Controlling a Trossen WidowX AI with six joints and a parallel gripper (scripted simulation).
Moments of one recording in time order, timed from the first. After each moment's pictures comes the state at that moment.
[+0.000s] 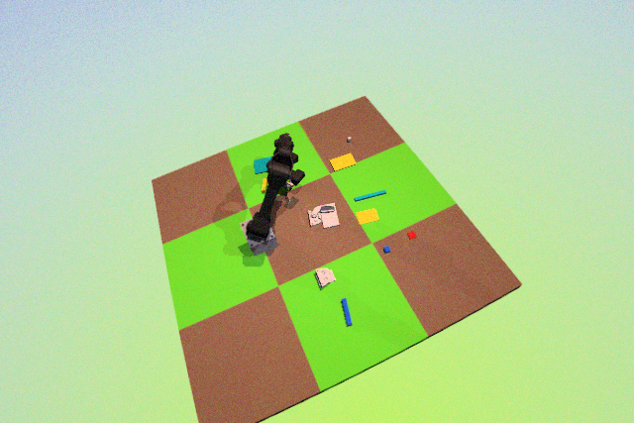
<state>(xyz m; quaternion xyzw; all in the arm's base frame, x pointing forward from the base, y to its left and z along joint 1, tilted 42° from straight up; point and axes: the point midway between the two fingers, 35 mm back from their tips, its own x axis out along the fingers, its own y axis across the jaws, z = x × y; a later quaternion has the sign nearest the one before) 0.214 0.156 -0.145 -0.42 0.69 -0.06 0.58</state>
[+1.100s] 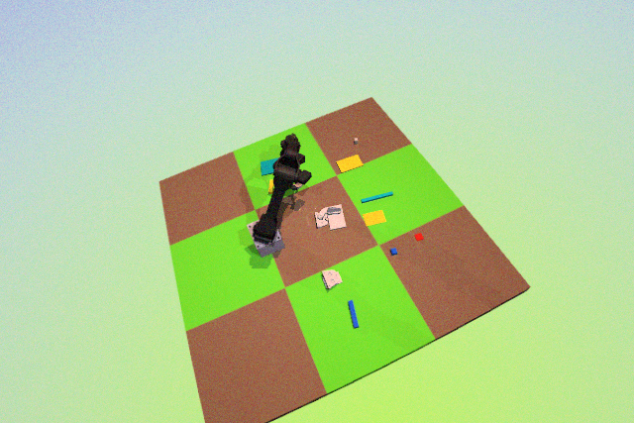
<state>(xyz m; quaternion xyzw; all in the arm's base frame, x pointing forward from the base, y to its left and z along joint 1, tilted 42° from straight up) 0.214 0.160 -0.138 -0.42 0.69 -0.06 0.58</state>
